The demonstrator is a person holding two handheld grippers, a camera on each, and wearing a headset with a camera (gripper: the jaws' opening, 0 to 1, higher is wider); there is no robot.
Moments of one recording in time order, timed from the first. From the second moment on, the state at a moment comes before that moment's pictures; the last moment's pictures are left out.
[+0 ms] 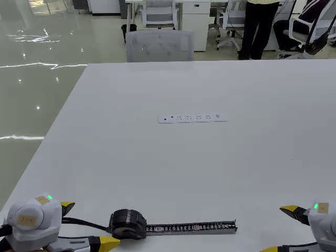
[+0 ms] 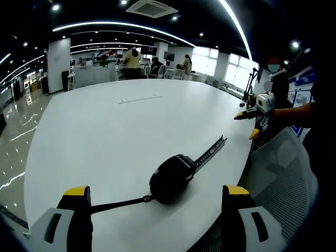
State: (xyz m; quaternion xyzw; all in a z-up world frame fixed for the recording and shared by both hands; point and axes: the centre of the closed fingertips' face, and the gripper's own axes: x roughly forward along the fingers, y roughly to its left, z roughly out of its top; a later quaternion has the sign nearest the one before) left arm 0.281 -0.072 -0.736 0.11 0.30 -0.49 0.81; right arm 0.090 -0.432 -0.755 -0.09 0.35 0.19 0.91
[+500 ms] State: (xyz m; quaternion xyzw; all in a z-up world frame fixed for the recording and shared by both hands) left arm 0.267 -0.059 -0.731 0.11 0.29 -0.48 0.82; right arm 0.073 -0.436 -0.755 -0.09 0.35 0.17 0.92
